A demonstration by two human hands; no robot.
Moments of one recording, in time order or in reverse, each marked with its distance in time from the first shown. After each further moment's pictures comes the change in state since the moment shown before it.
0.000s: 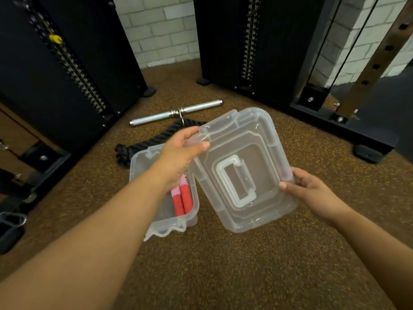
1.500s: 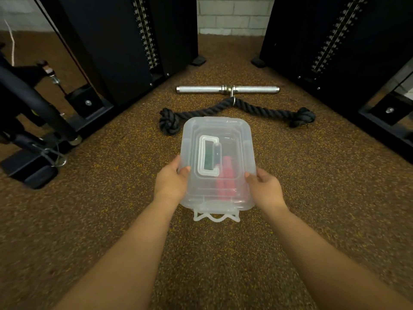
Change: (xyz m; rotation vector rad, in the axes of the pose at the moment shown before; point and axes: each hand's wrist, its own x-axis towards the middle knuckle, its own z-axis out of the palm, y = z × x) left_hand -0.047 -0.118 -0.138 0.278 0.488 -0.333; right_hand 0.077 0.034 0.232 -0.236 0.198 0.163
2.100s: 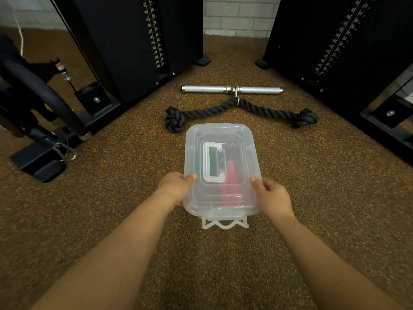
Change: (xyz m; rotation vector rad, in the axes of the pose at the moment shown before) left_hand -0.010 -0.006 -0.017 0.093 -0.158 -0.253; right_hand -0.029 0.004 -0.009 -0.221 0.036 -0.045
